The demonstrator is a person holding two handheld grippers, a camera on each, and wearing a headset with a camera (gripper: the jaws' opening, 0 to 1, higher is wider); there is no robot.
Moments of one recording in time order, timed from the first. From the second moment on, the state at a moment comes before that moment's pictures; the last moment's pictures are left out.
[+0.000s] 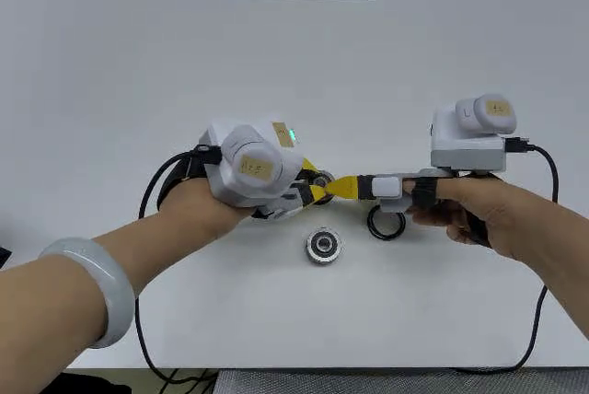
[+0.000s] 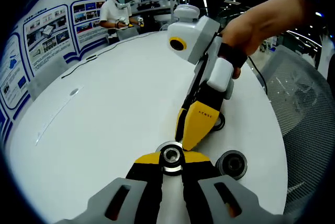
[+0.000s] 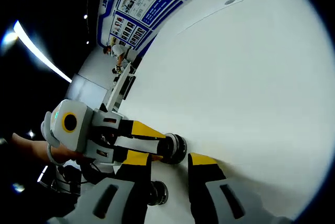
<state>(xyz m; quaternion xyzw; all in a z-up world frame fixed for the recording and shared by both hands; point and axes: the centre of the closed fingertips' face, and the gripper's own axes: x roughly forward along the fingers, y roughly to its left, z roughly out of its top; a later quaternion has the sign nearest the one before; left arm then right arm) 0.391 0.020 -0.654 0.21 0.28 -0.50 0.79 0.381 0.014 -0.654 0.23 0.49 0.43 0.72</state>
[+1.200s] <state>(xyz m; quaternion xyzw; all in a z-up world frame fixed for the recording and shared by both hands) 0.391 0.021 -0.655 0.20 0.28 -0.50 0.79 0.382 0.012 -0.647 0.25 0.48 0.44 0.72</state>
